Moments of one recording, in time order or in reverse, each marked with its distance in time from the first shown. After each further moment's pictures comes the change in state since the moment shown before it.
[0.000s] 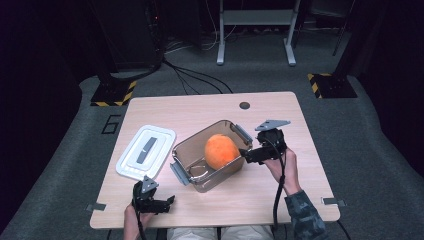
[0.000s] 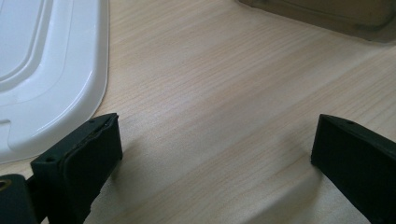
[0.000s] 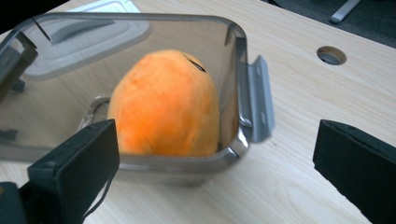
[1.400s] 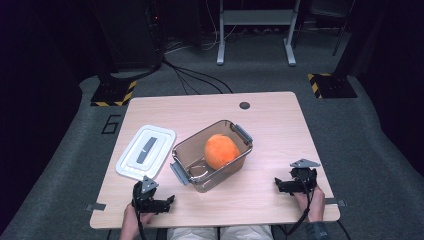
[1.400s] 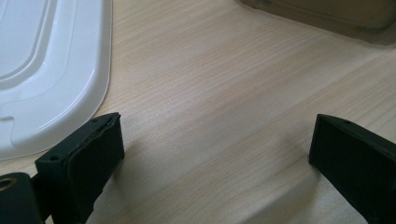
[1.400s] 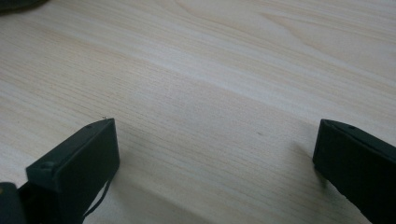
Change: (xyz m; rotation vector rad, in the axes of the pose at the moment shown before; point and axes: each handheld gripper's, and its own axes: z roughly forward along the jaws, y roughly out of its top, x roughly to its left) left arm -0.001 0.000 0.000 -0.007 0.012 -0.013; right arm -0.068 -0.175 0.021 0.095 -0.215 0.165
